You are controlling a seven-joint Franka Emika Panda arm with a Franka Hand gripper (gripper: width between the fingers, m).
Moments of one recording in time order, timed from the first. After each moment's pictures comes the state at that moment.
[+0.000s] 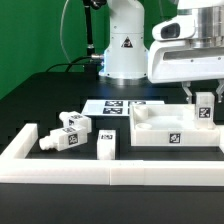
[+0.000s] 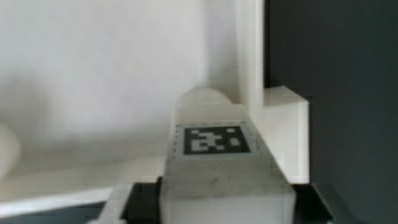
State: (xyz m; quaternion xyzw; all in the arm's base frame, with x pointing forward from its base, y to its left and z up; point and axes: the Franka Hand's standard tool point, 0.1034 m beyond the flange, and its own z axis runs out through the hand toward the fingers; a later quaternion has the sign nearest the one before) arm 0.525 0.112 0.076 -0.99 0.11 -0.01 0.05
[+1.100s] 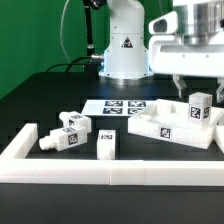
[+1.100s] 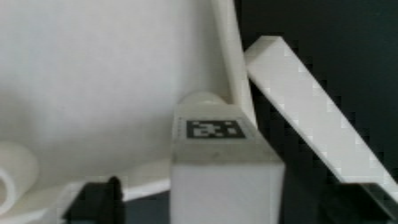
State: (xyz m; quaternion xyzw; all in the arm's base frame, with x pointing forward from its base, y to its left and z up) arm 0.527 0.103 0.095 -0.93 0.35 0.00 0.06
